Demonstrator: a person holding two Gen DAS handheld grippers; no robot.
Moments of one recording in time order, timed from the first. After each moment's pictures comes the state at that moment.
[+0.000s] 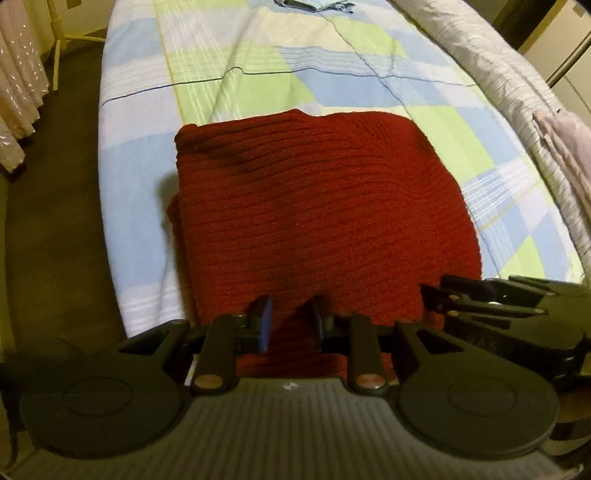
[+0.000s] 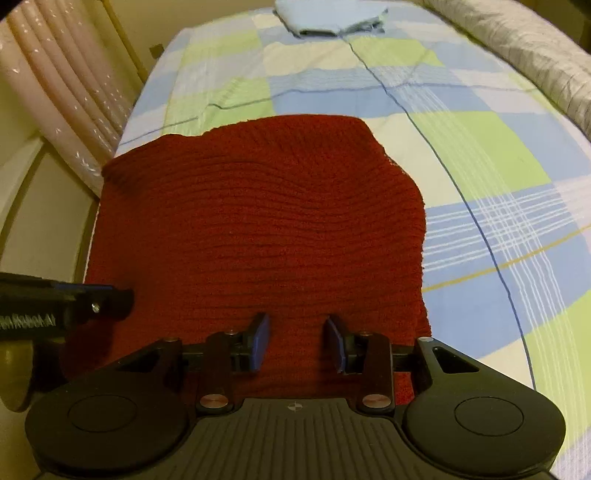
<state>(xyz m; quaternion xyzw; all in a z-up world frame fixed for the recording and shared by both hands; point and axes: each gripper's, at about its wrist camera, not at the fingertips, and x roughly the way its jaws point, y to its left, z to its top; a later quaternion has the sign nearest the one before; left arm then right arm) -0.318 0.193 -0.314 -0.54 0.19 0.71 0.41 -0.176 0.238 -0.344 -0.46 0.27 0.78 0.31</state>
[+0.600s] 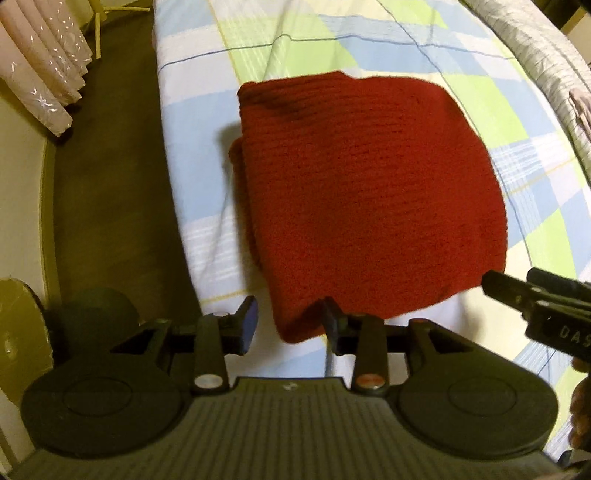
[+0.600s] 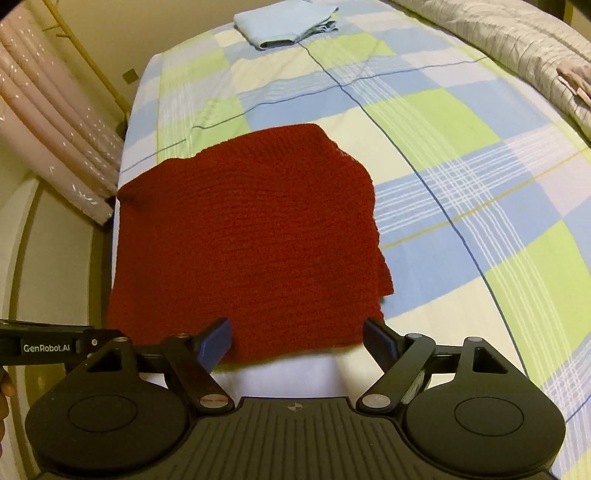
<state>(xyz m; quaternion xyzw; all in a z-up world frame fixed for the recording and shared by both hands) -0.303 0.159 -0.288 -0.58 0.24 0.70 0.33 -0.132 0.221 -0.293 -0.43 0.34 0.76 0.35</state>
